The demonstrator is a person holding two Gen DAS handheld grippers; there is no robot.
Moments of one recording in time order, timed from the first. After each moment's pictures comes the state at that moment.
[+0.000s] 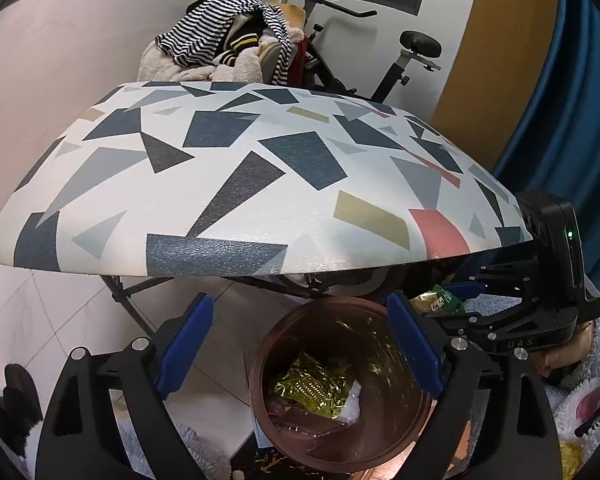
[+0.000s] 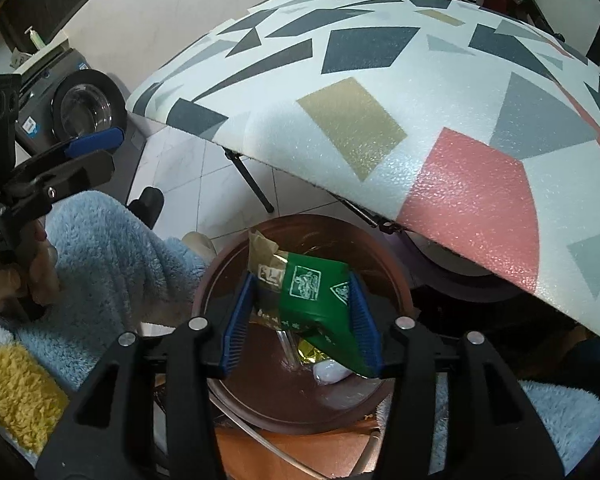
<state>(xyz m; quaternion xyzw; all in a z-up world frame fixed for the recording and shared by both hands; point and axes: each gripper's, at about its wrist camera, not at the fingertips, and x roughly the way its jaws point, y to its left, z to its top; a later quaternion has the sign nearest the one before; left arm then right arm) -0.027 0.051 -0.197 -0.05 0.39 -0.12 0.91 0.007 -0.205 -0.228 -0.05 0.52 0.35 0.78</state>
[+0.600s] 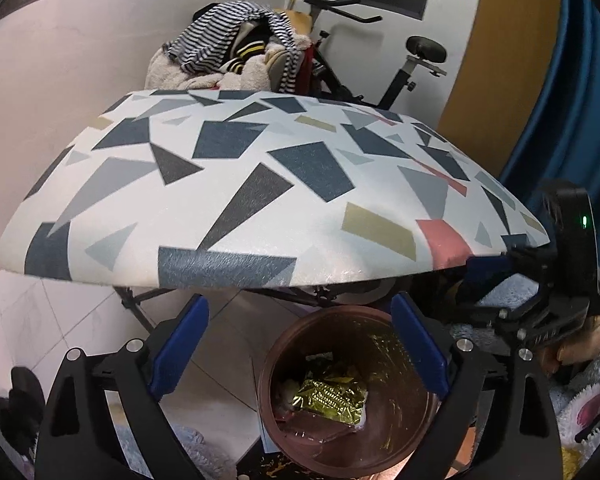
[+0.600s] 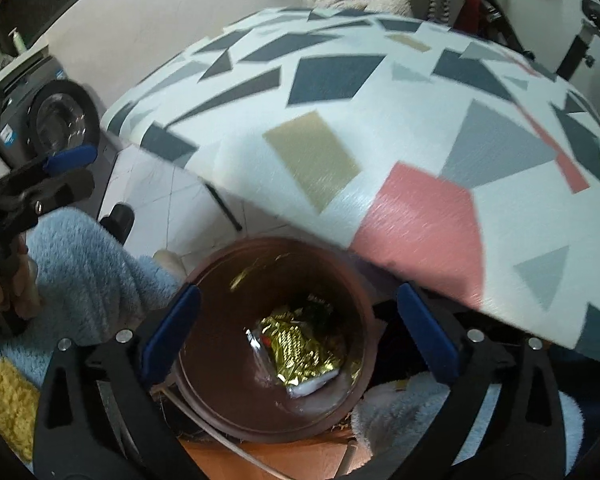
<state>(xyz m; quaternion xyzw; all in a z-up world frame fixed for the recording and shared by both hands) -0.026 0.051 -0.187 -0.04 0.38 -0.11 0.92 0.011 -0.216 -0.205 -0.06 0.48 0.29 0.83</state>
